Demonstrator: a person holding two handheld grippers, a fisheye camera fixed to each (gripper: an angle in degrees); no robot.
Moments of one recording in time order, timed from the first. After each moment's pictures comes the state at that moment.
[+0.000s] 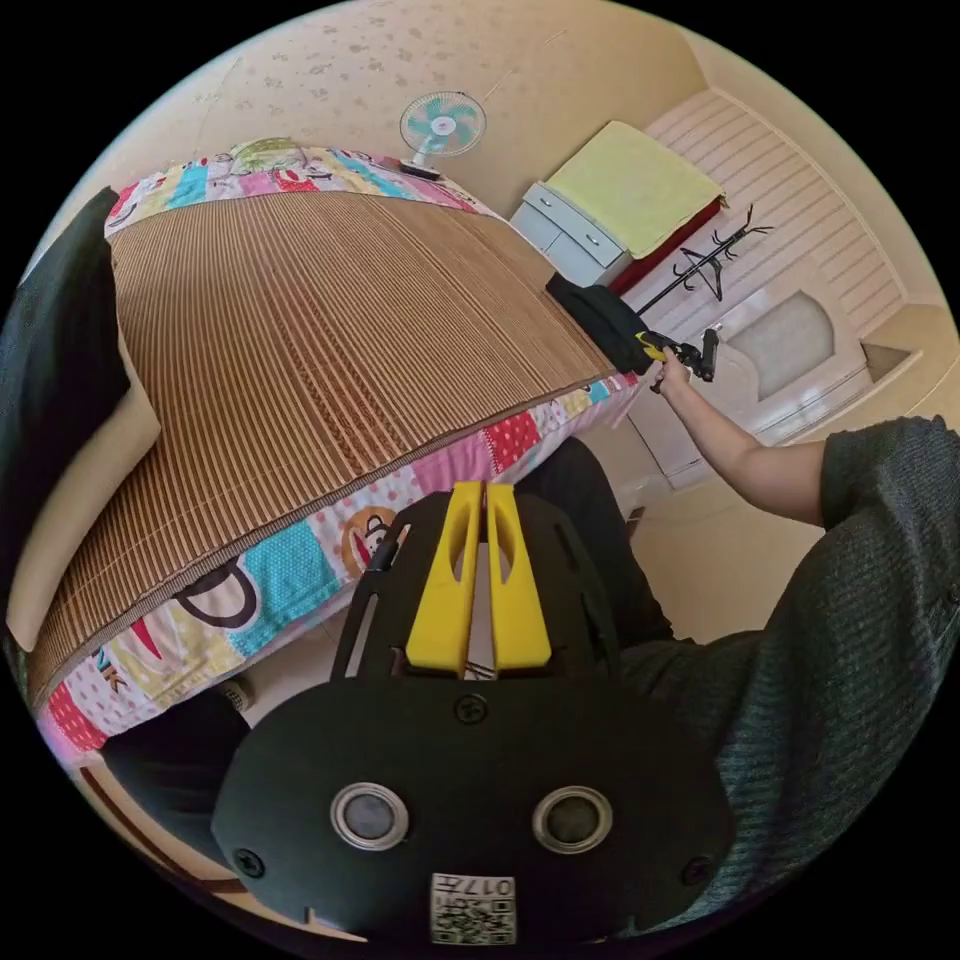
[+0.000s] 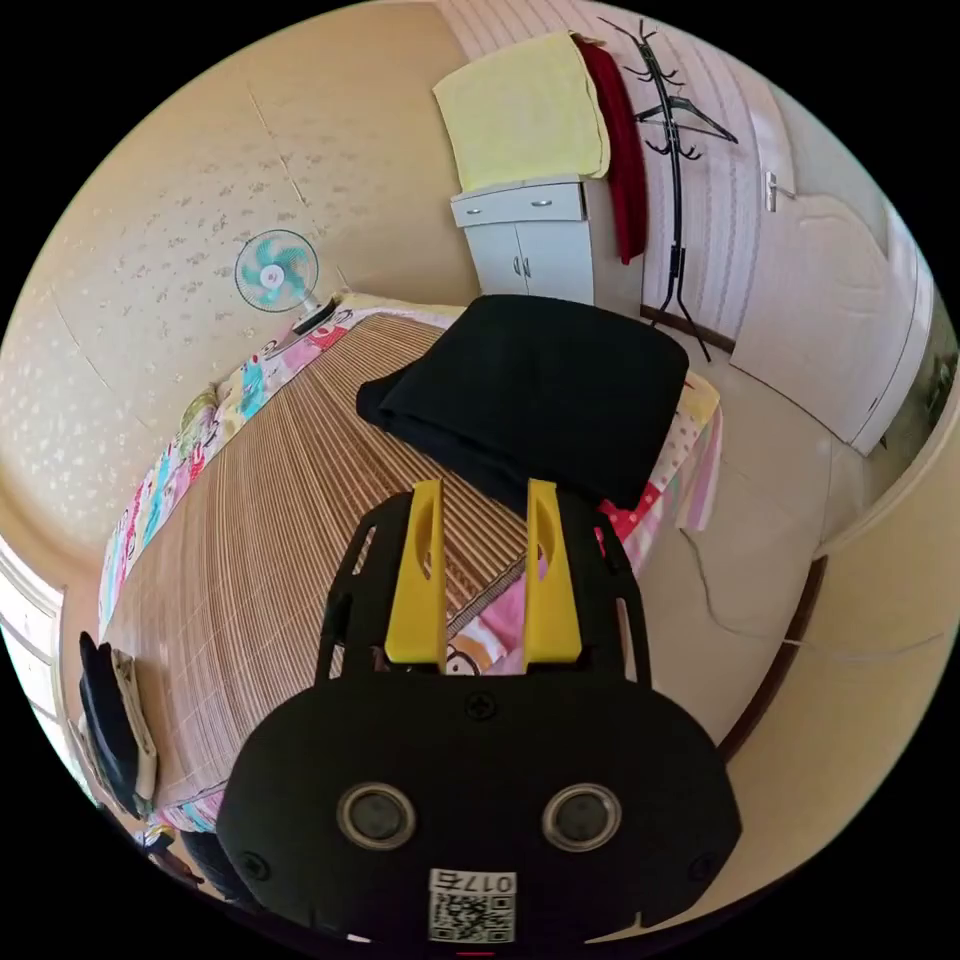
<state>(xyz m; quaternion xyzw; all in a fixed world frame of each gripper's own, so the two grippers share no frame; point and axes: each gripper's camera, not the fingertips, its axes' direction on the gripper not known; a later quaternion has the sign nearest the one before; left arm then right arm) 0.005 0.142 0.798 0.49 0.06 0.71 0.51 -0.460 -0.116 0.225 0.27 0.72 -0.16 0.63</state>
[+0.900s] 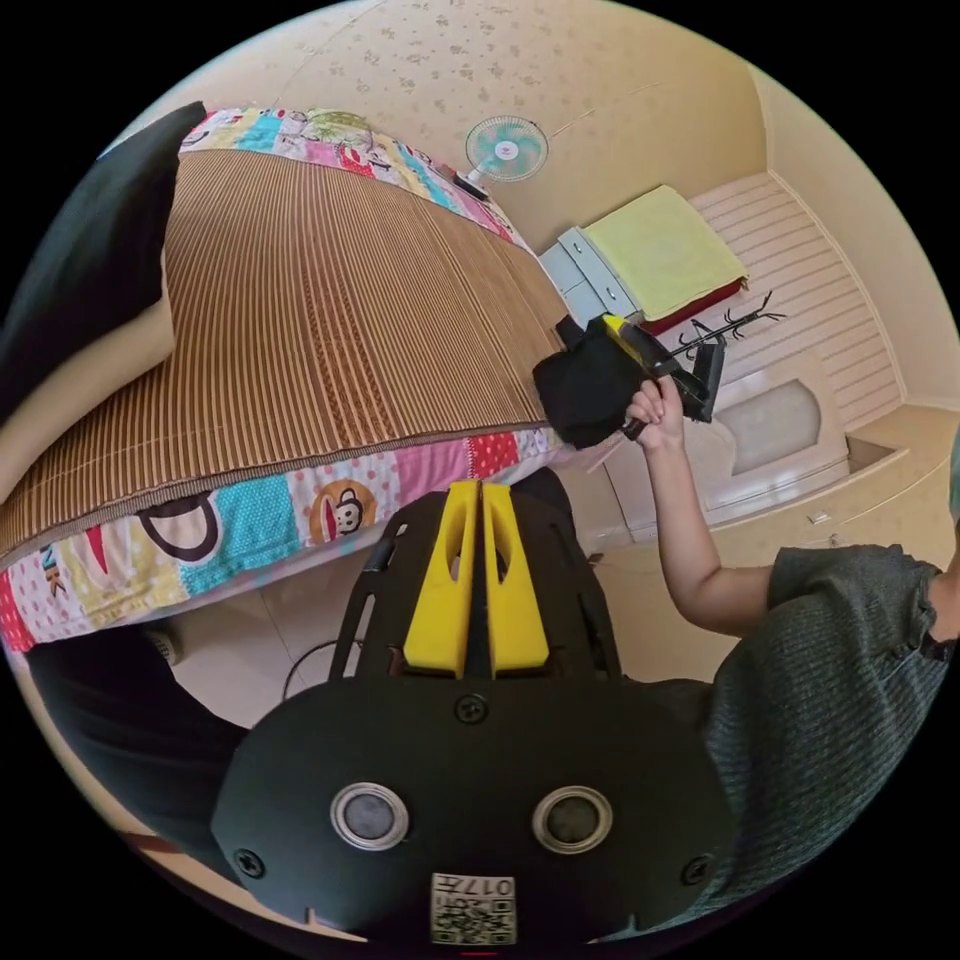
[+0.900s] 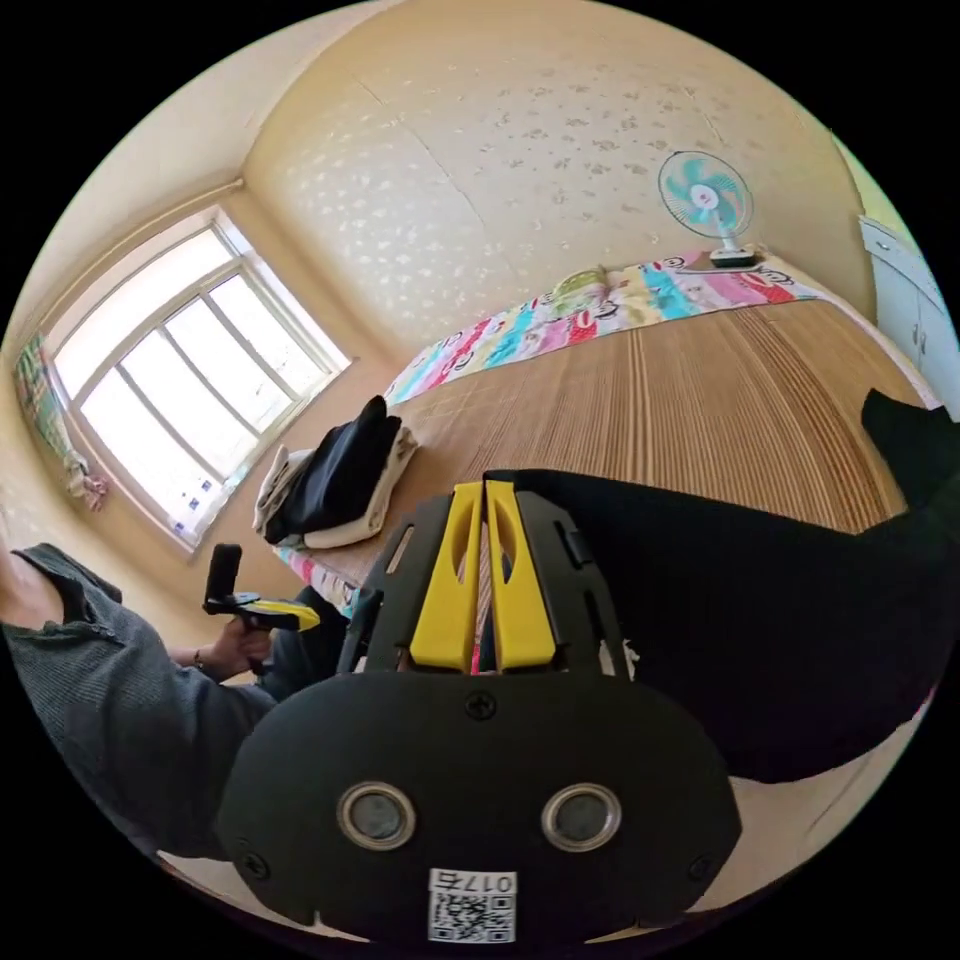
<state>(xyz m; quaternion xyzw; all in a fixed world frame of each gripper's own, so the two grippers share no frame) -0.024 0.108 0.795 0.46 0.16 0.67 0.56 -0.430 0.001 0.437 -0.14 0.41 -0.36 0.83</state>
